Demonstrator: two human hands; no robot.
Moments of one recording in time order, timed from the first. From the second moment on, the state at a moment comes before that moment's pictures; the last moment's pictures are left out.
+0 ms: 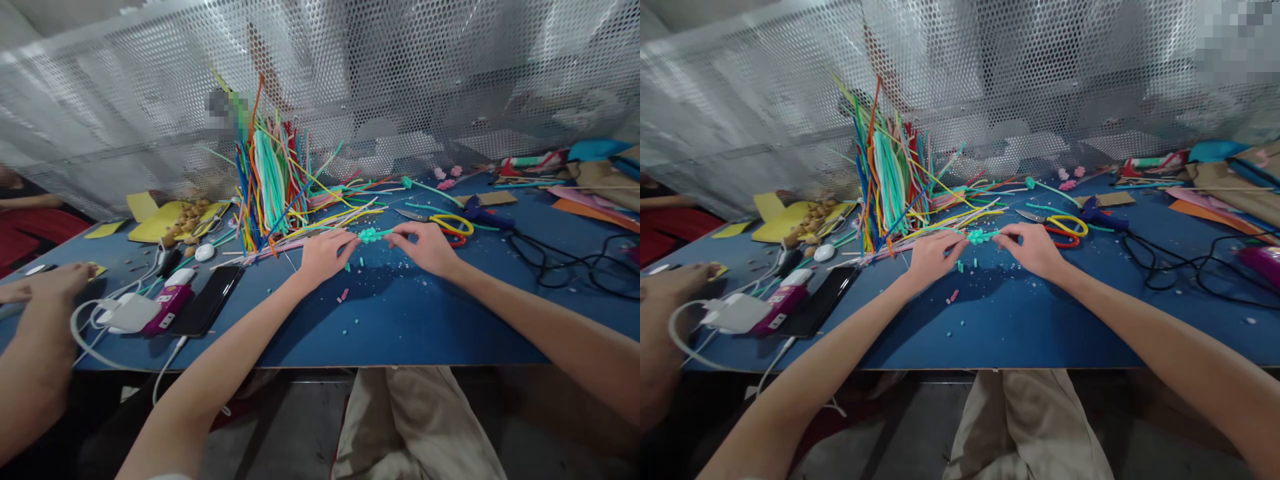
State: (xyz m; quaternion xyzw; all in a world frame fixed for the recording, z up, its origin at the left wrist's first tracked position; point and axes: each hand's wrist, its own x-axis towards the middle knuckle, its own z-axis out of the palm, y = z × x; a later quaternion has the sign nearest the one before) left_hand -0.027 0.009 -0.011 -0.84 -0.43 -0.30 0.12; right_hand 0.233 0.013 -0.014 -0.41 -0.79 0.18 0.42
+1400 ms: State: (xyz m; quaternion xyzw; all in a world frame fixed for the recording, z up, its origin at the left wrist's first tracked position) left_hand -0.025 0.005 -0.008 -0.86 -0.39 -0.30 0.12; right_hand 0.234 0.009 -0.011 -0.33 -0.85 0.02 0.40
